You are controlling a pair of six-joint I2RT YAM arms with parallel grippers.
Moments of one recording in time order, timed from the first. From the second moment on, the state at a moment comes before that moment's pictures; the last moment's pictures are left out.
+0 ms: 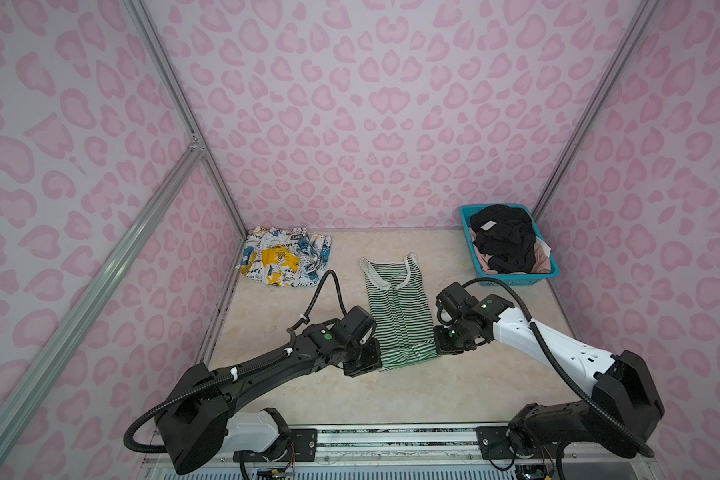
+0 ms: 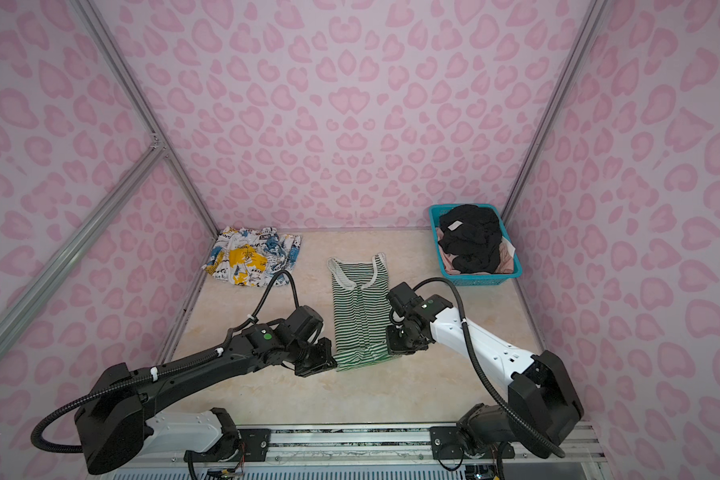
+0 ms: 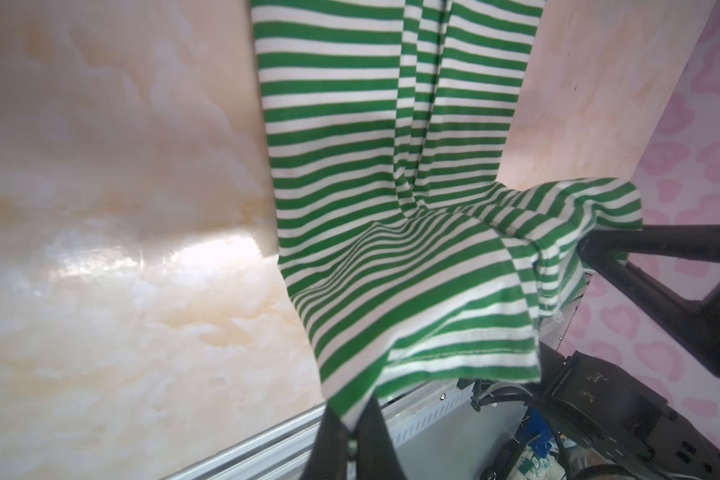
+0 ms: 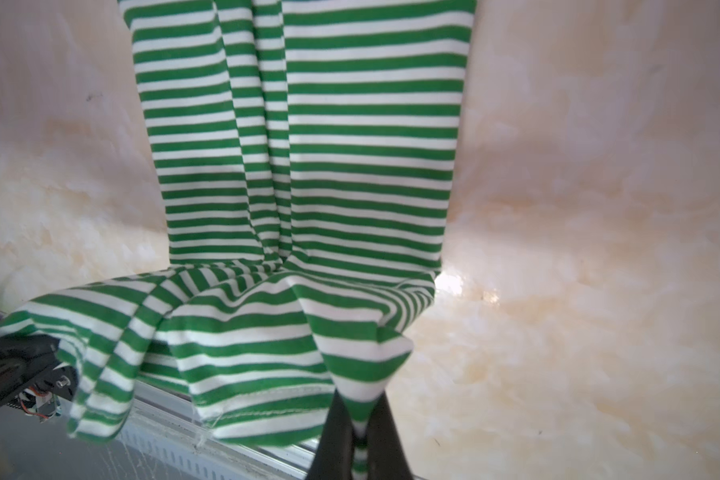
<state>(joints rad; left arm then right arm) -0.82 1.34 0.82 -0.59 0.34 -1.00 0.65 1.43 1.01 -0.90 -0.19 0.47</state>
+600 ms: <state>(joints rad) -0.66 1.64 1.08 -0.70 0.46 -0.70 0.52 1.57 1.07 -0.84 -0.25 0.37</state>
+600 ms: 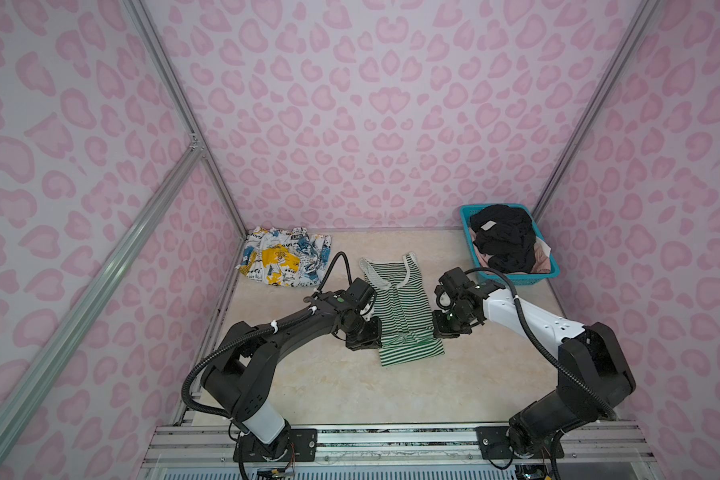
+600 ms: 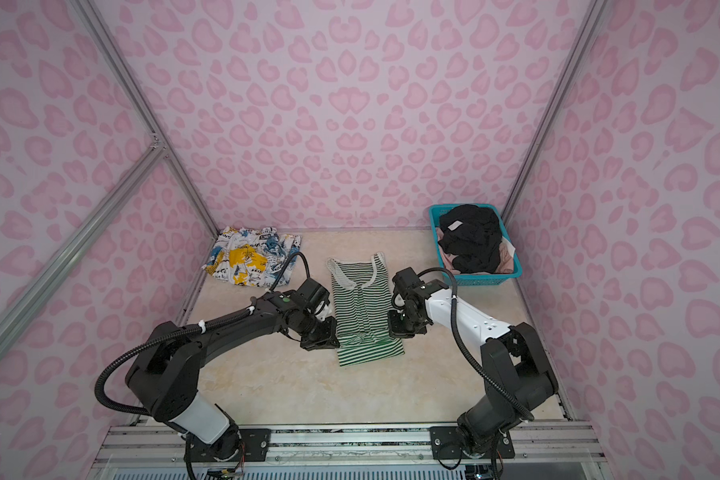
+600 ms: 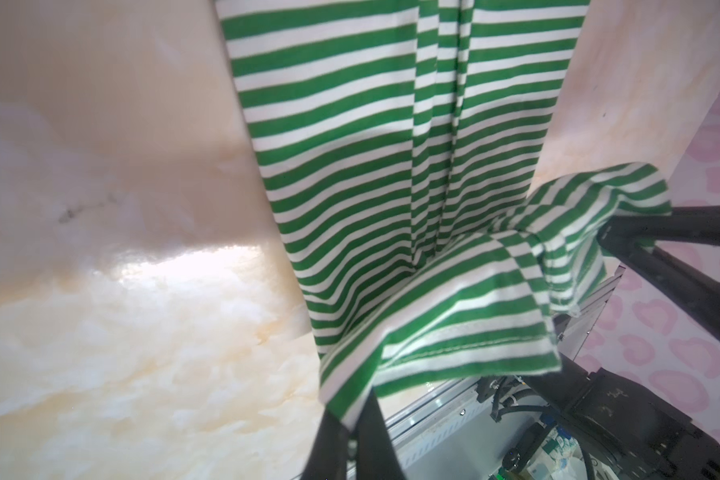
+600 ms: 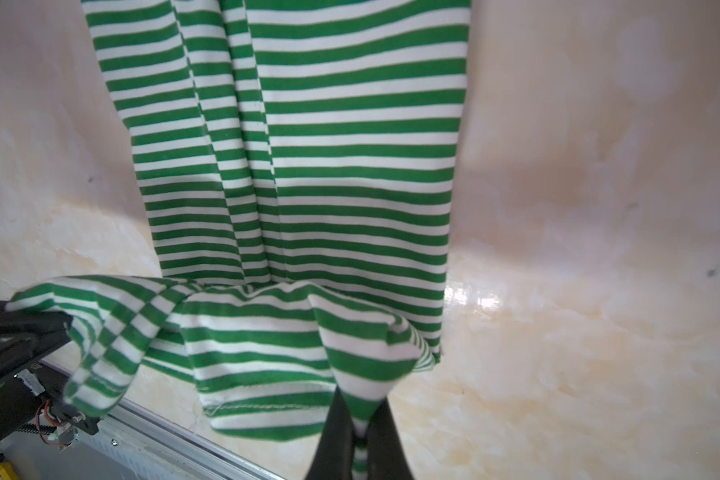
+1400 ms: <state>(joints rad) -0.57 1.90 1.24 -0.64 0.51 -0.64 0.42 1.74 1.18 -0.72 -0.26 0.37</state>
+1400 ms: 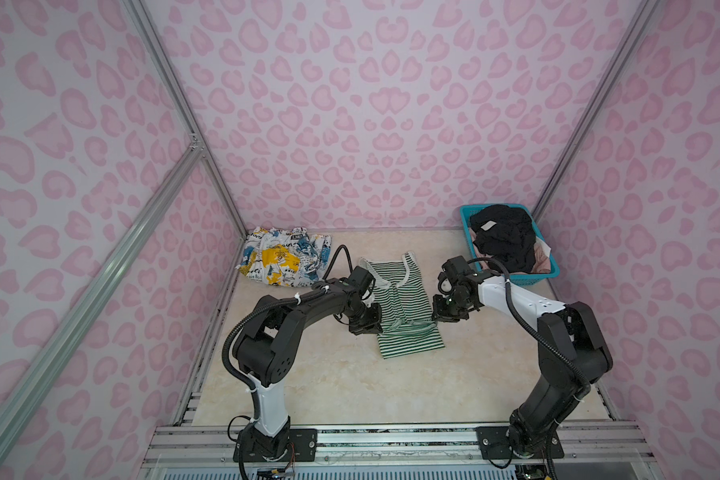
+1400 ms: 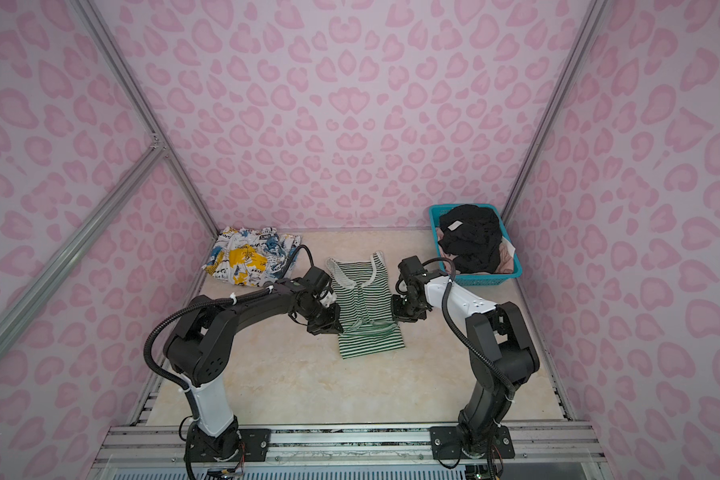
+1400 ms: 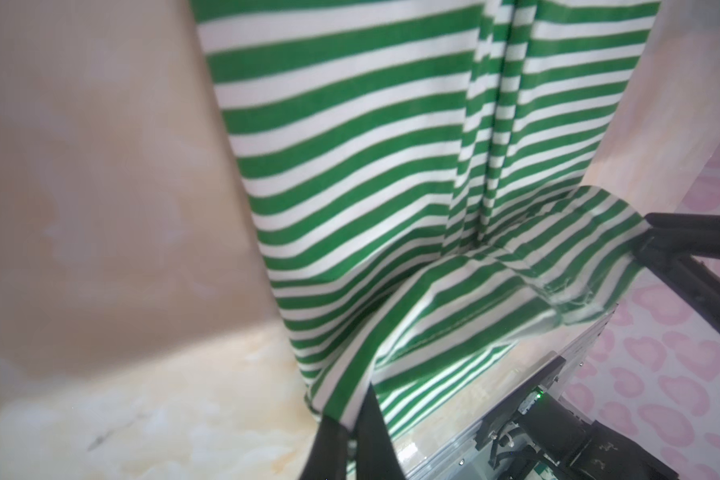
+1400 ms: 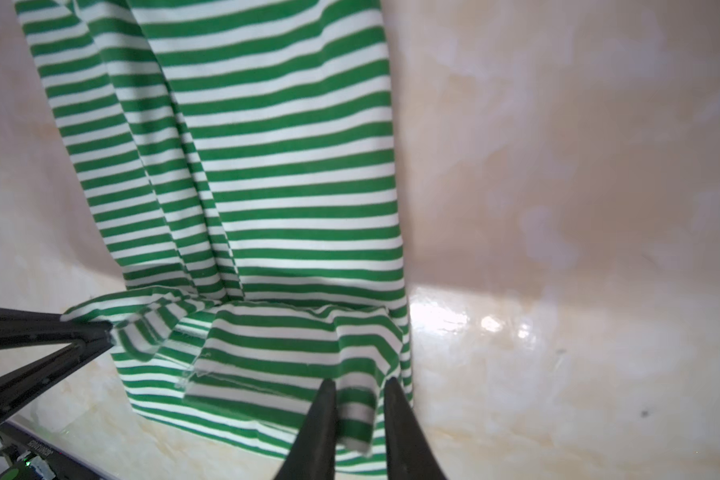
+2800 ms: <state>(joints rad) -0.50 1.67 1.10 -0.55 0.26 -0.73 0.48 1.92 1.24 -0.53 -0.29 0.33</state>
